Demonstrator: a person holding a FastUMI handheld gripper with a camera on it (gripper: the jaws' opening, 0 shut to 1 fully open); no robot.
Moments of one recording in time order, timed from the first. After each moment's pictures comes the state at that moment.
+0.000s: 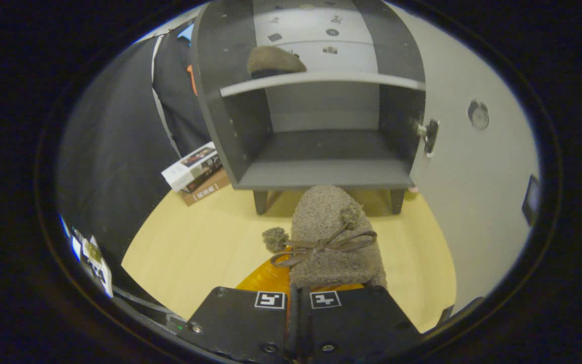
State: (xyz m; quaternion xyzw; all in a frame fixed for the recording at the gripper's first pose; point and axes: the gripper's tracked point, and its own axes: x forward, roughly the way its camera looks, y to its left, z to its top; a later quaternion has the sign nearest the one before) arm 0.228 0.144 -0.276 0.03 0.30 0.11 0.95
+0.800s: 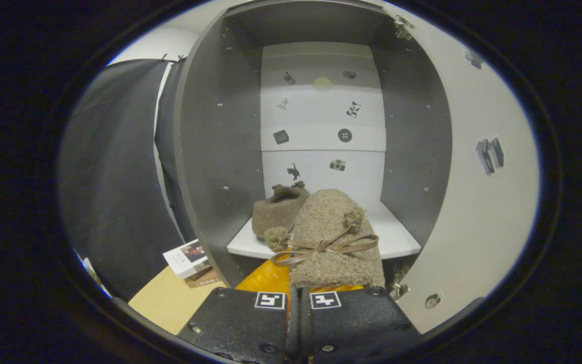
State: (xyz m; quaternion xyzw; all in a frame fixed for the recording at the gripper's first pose) arm 0.365 0.158 -0.057 0.01 0.12 0.09 0.99
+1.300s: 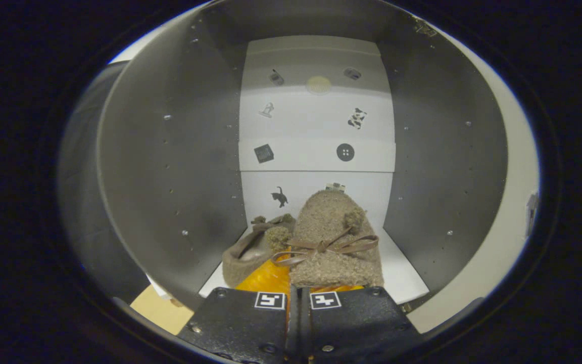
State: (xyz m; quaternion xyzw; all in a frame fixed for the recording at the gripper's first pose) arm 0.472 0.158 -0.024 0.02 0.11 0.07 0.99
